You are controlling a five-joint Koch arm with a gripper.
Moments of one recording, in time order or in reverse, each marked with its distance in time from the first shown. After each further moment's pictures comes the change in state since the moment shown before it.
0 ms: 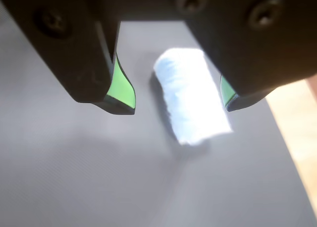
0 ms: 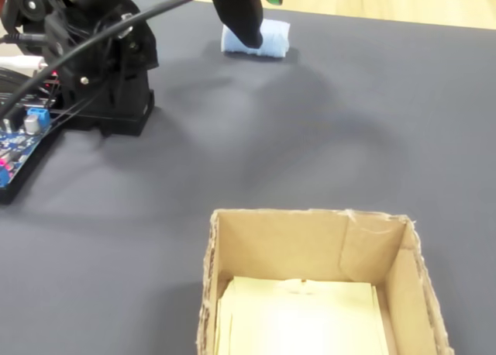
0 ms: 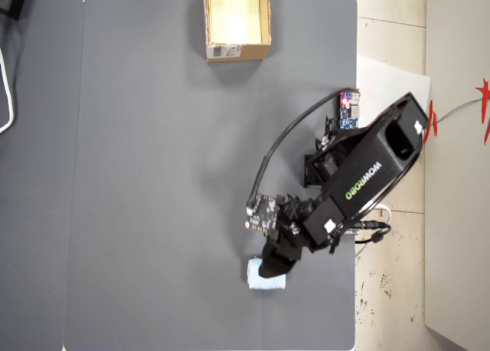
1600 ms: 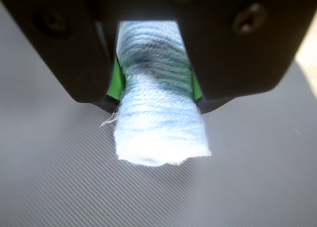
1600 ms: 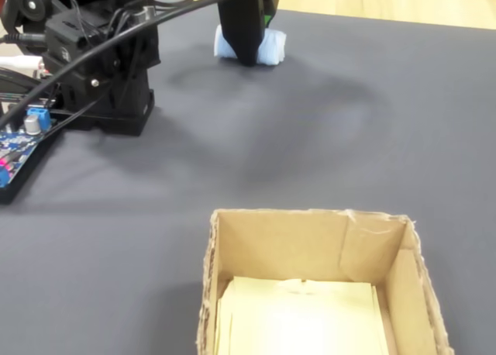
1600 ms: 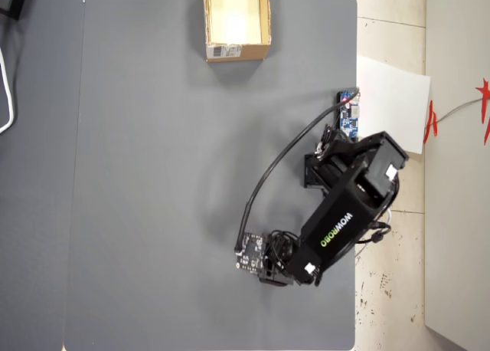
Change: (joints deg) arm -7.3 -22.2 -7.3 -6.3 -2.9
